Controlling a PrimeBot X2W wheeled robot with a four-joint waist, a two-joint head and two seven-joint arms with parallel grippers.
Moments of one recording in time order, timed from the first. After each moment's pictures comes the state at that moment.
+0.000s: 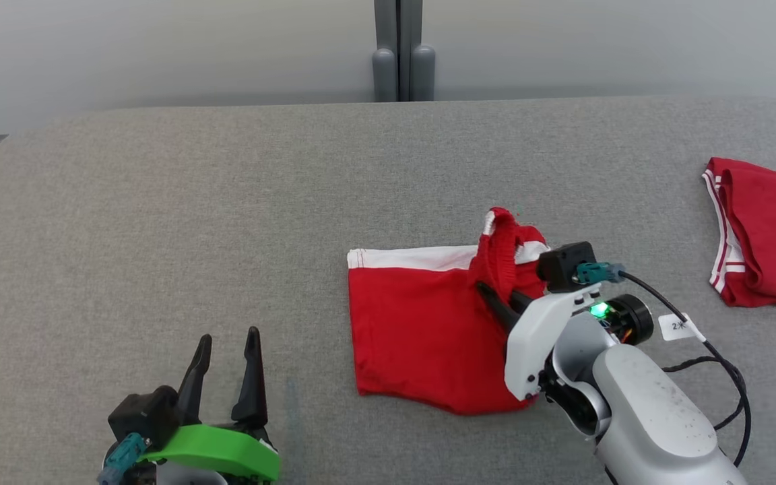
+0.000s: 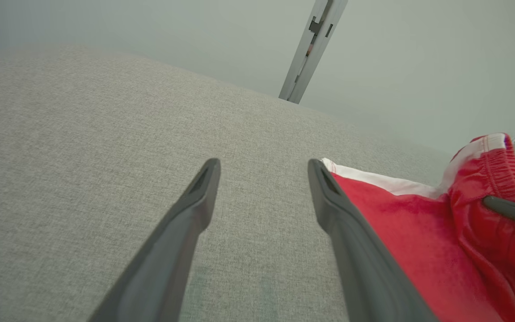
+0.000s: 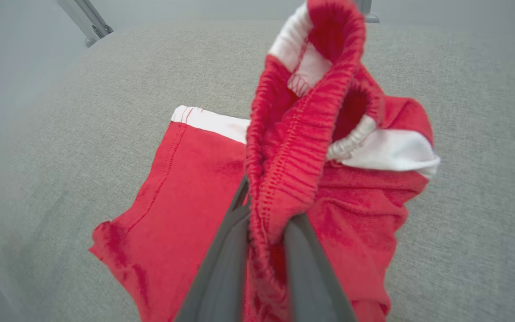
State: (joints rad) left arm -0.04 0.05 -0.18 0.29 -0.46 -0.10 -0.26; right arm -0.42 -0.05 0.34 0.44 0.39 0.13 0.22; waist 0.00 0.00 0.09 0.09
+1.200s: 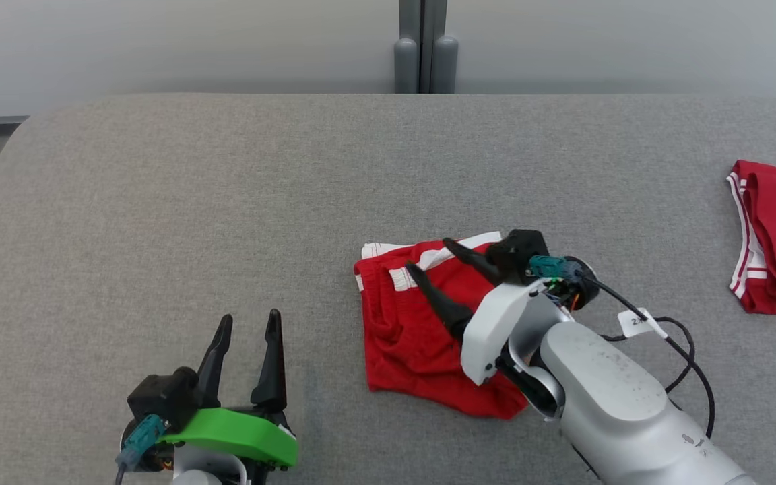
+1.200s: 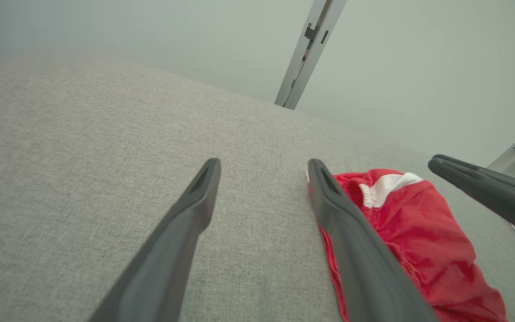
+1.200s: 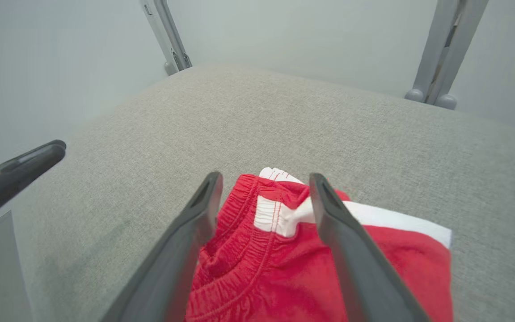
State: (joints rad) left arm -0.08 0.05 -0.24 0.28 -0.47 -0.09 -0.26; right arm -0.61 -0.05 0.63 0.62 0.48 0.13 -0.08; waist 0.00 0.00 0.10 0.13
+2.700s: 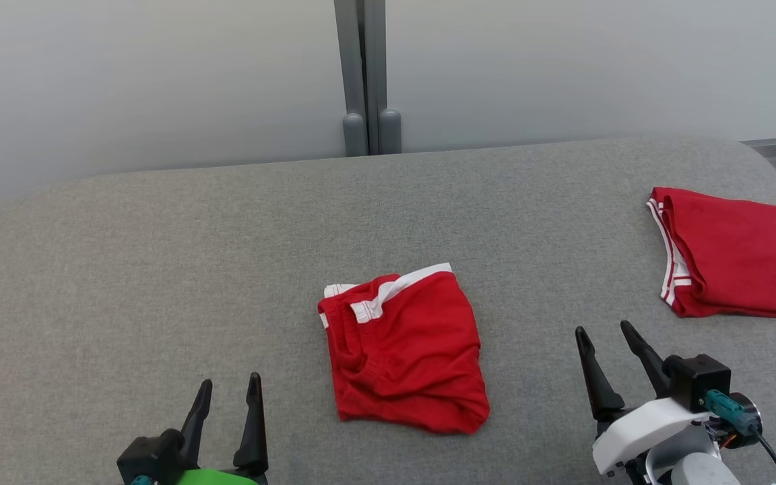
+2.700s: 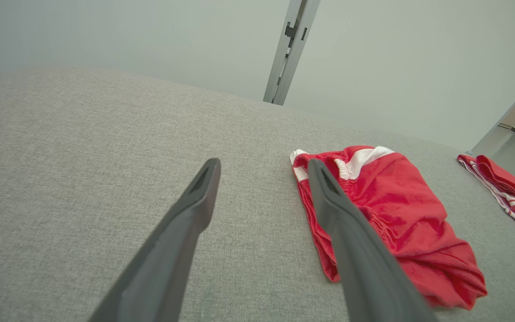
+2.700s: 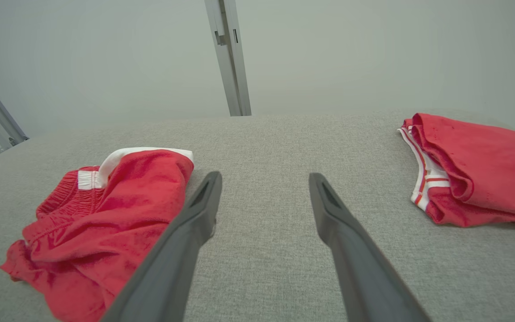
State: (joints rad) left arm 0.06 0.05 -0.17 0.27 -0.39 -0.09 -0.26; right arm -0.11 -0.05 0.05 0.37 0.19 0.13 -0.26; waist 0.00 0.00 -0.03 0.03
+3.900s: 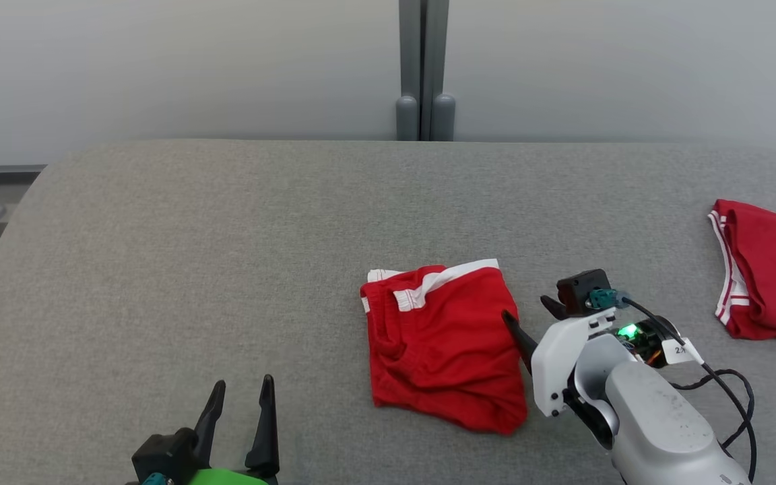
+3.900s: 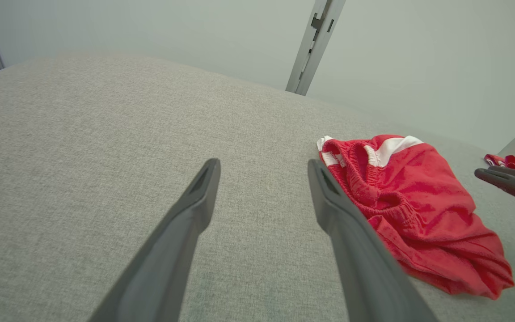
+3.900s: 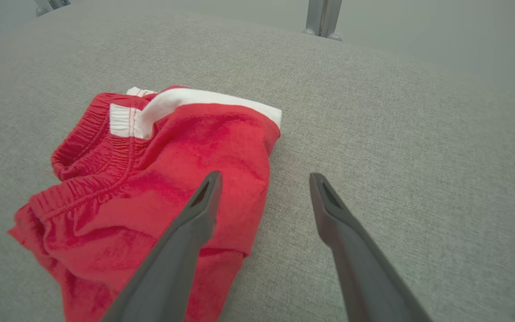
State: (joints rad) left arm 0.05 0.05 -0.20 0.29 -0.39 -0.09 -0.26; right arm -0.48 -0.05 0.28 0.75 0.20 0.13 0.04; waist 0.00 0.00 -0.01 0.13
